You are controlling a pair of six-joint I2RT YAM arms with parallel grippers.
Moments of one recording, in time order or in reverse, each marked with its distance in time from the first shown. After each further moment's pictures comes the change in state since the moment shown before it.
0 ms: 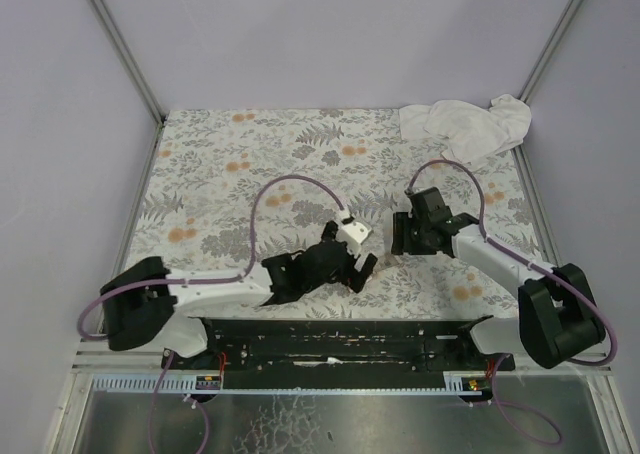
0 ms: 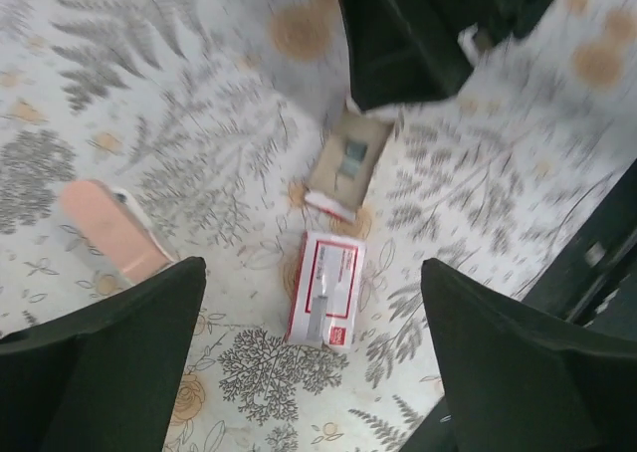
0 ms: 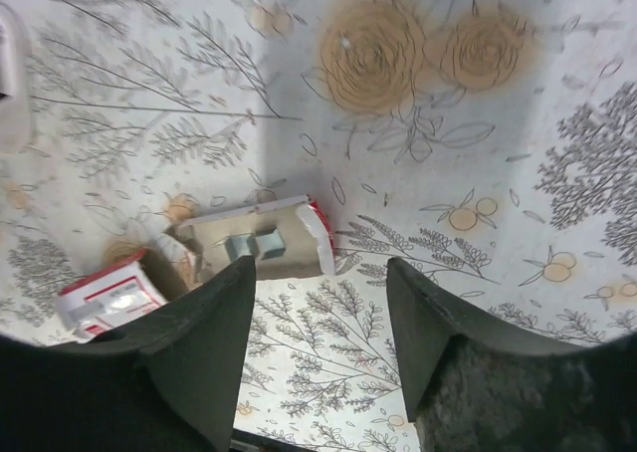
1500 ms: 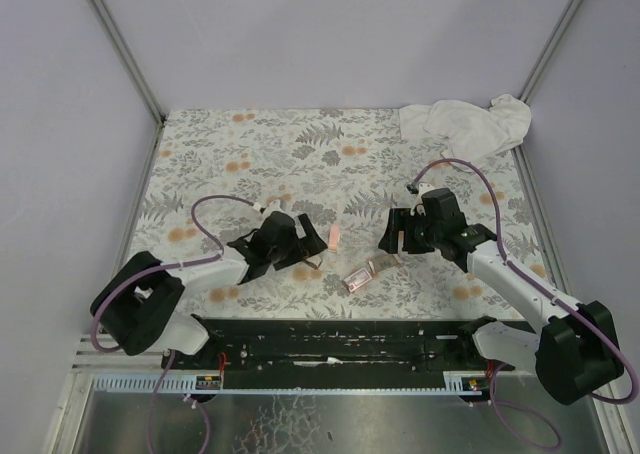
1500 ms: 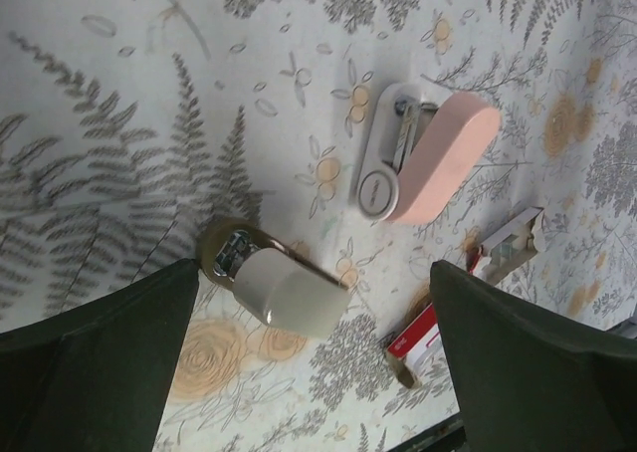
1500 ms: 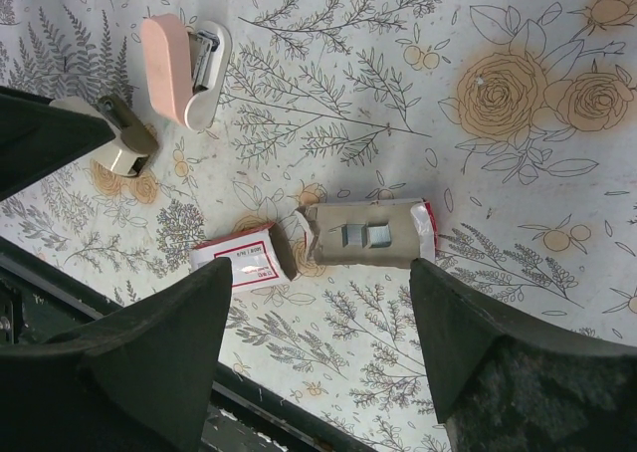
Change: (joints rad) left arm 0.463 -0.098 -0.213 -0.092 0.193 -0.780; right arm 0.000 -0.220 -0.031 0.059 -0.184 0.011
